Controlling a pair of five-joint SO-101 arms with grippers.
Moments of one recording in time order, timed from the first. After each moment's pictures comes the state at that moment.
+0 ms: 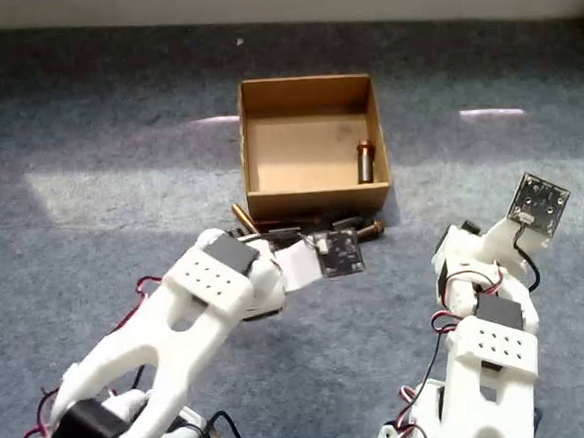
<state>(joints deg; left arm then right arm) 27.1 -19.8 44.5 62.5 -39.6 12.9 -52.9 73.0 29.5 -7.9</state>
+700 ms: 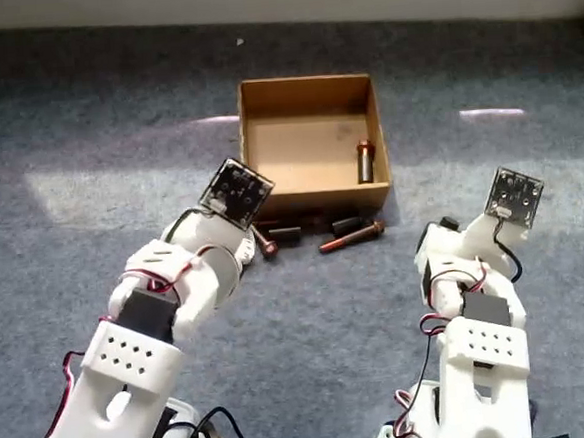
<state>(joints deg) 15.5 -53.9 59.2 44.8 -9.2 7.9 -54.6 73.0 29.5 -7.9</state>
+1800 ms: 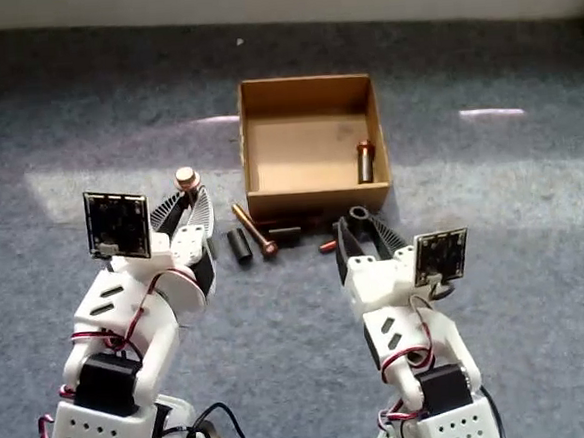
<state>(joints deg) 9.5 -80.1 64.8 42.1 14.9 -19.8 -103.9 95.6 29.6 -7.9</state>
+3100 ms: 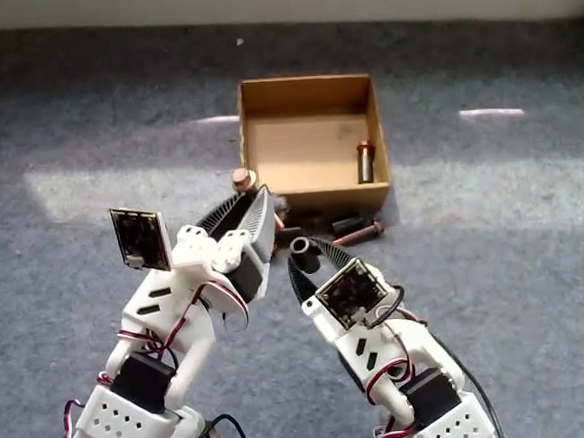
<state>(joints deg) 22.5 -80.1 77.0 19.2 31.2 -33.8 -104.0 95.7 32.0 19.0</state>
